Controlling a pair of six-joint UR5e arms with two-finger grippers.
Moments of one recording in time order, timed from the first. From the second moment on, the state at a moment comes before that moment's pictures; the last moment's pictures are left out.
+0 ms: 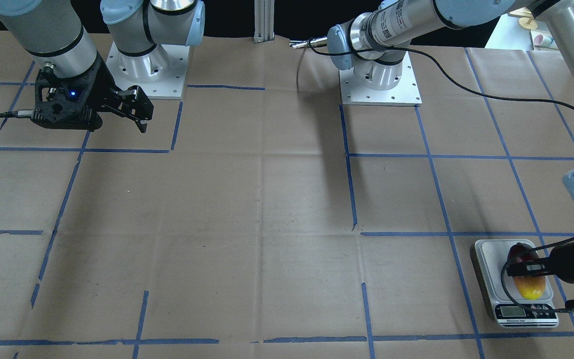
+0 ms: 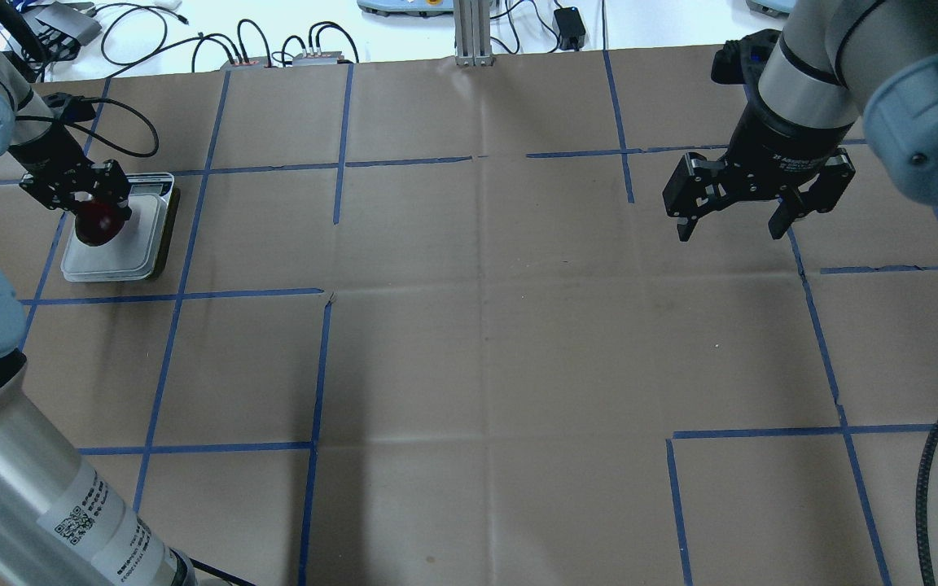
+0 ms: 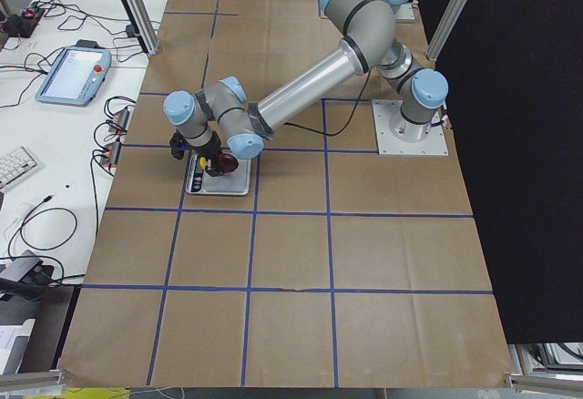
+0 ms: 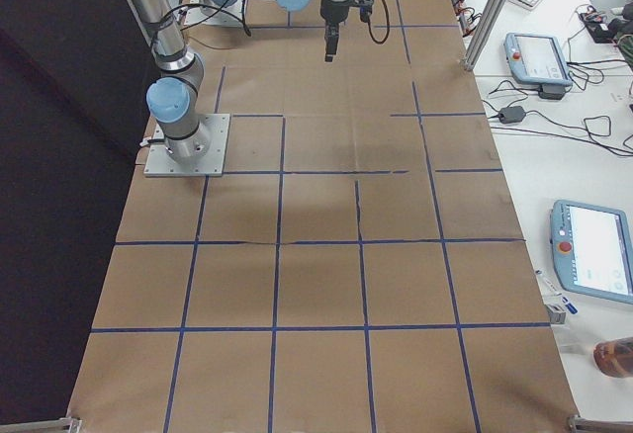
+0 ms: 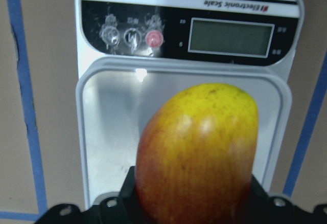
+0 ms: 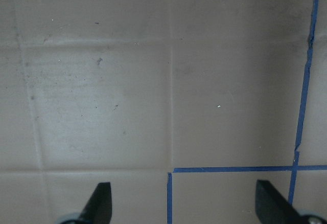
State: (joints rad) left arm -1.09 -2.27 -1.27 -1.33 1.61 0.40; right arm 1.53 -1.60 1.68 -1.57 -1.56 -0.02
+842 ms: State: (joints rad) left arm -1.20 -2.01 -1.27 -1.46 1.61 0.24; right arm 1.53 -1.60 1.68 -1.57 -1.56 -0.02
